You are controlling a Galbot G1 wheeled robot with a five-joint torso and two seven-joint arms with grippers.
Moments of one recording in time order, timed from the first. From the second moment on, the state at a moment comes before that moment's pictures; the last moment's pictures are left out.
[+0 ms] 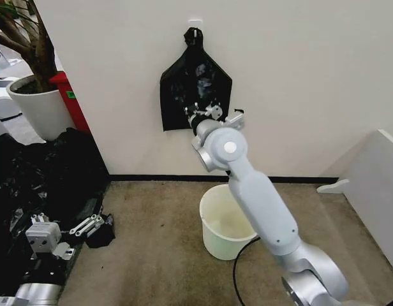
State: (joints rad) left arm 2.02 -1.23 -0.88 -2.47 -0.38 -0.20 -0.05; right arm -0.42 1.49 -0.05 1.85 1.57 0.04 0.90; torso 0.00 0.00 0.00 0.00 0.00
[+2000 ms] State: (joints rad) left arm 1.57 -0.59 -0.82 -2.35 -0.82 0.02 -0.21; right arm -0.56 1.42 -0.11 1.87 1.36 -0.11 0.74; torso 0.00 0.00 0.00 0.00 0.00
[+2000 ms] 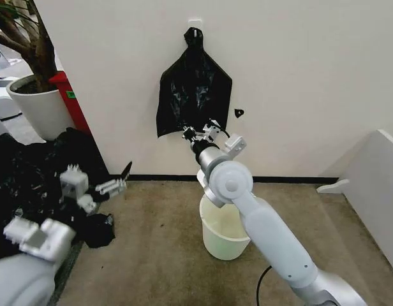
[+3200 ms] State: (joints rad) left arm 0.13 -0.73 0.24 -1.93 -1.16 0.46 -0.52; right arm -0.56 1.42 -0.11 1.80 1.32 -0.12 0.69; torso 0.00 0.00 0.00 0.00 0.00
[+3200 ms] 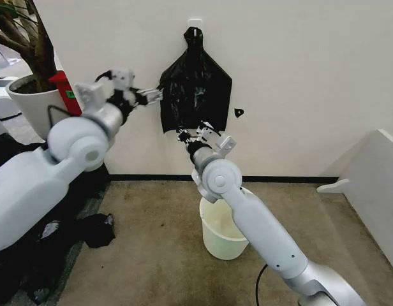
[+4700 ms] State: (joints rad) left arm -0.11 -1.05 0.58 -1.60 -0.89 0.74 -0.66; right arm -0.61 1.41 -0.07 1.85 1.32 -0.12 0.66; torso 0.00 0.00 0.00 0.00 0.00
